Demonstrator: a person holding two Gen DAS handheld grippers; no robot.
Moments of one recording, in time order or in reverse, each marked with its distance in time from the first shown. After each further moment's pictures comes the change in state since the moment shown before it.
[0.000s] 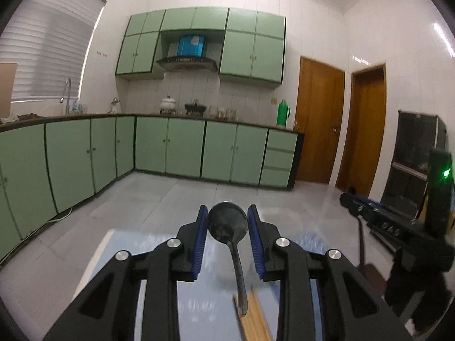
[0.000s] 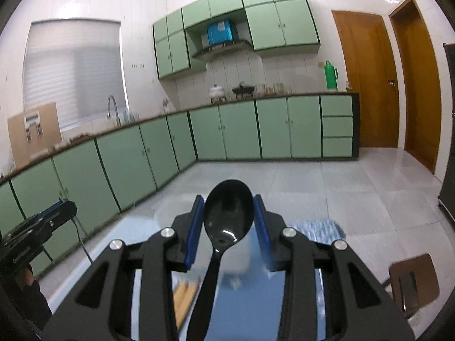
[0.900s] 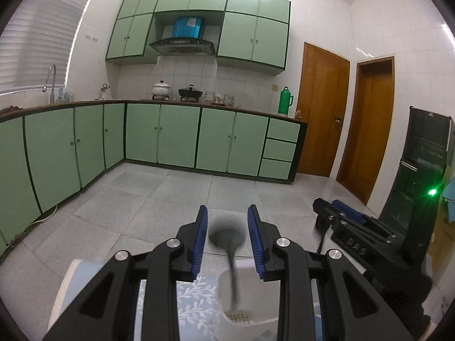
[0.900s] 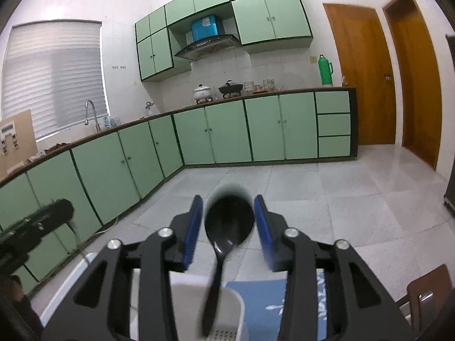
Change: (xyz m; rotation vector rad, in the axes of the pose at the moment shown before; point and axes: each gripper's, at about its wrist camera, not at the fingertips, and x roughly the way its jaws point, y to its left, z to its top) left arm 0.161 0.011 0.023 -0.004 0.090 -0.013; right arm 0.162 -0.024 0.011 0.027 0.024 -0.064
